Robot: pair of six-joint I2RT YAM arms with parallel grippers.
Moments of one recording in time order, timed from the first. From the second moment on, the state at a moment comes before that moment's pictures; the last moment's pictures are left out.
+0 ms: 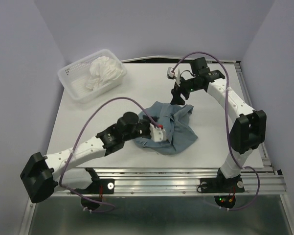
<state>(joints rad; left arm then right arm) -1.01 1.14 0.68 0.11 0.19 0.90 0.29 1.79 1.65 -0.82 -0.72 -0.75</state>
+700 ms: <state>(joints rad) -0.25 0.84 0.73 -0.27 0.27 -0.13 0.89 1.87 1.59 -0.88 -0.35 -0.77</state>
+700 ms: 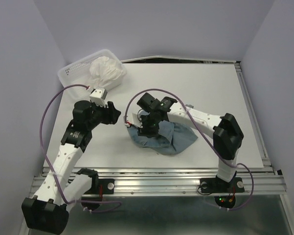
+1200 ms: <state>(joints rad) -0.11 0.89 0.73 -0.27 0.39 -0.20 0.90 1.95 1.46 -0.80 -0.01 -0.81</state>
